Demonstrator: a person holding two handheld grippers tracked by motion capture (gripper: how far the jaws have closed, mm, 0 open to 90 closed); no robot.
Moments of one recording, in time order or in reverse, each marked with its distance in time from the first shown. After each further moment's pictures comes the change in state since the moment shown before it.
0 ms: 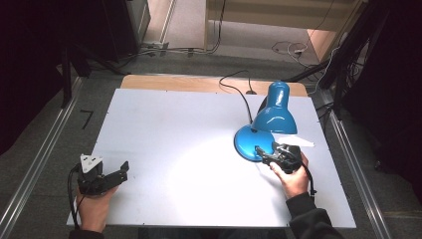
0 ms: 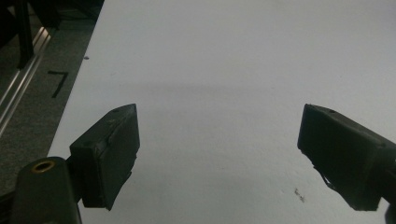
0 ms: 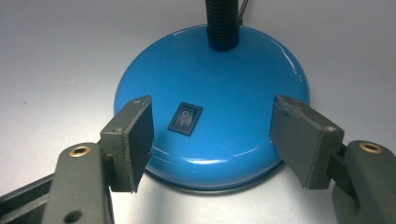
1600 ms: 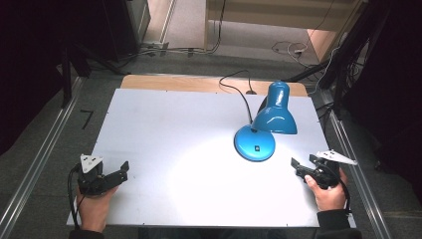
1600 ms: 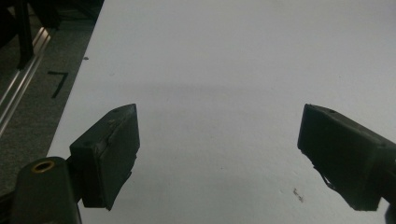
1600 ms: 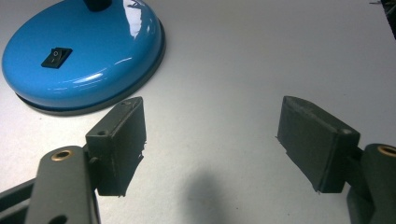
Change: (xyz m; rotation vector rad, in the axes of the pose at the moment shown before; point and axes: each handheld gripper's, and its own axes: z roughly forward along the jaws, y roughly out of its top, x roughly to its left) left arm -0.001 0.000 0.000 -0.002 0.000 -0.001; right arm -0.066 -0.040 -0.063 0.000 -0.165 0.082
